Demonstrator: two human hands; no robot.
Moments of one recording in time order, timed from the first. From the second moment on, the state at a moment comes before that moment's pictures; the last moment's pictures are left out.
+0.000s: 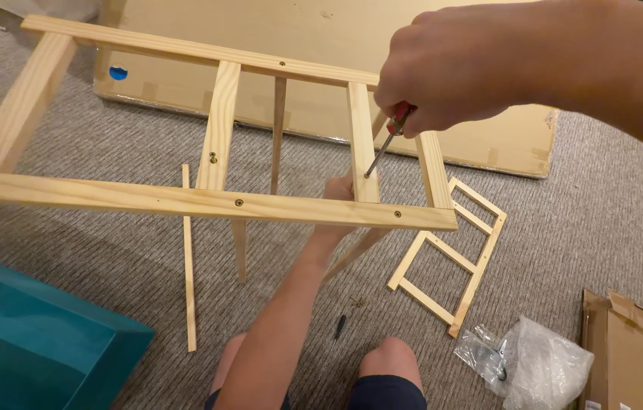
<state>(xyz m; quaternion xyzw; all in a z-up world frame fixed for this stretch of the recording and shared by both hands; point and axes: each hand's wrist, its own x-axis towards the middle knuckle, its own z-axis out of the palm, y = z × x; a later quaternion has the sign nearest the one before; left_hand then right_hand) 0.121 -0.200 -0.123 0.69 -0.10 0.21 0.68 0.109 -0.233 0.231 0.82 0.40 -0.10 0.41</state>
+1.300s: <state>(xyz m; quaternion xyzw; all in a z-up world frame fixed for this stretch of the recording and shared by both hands) 0.130 -0.204 -0.142 0.69 -0.08 0.23 0.68 0.134 -0.242 0.216 0.66 0.54 -0.03 0.52</state>
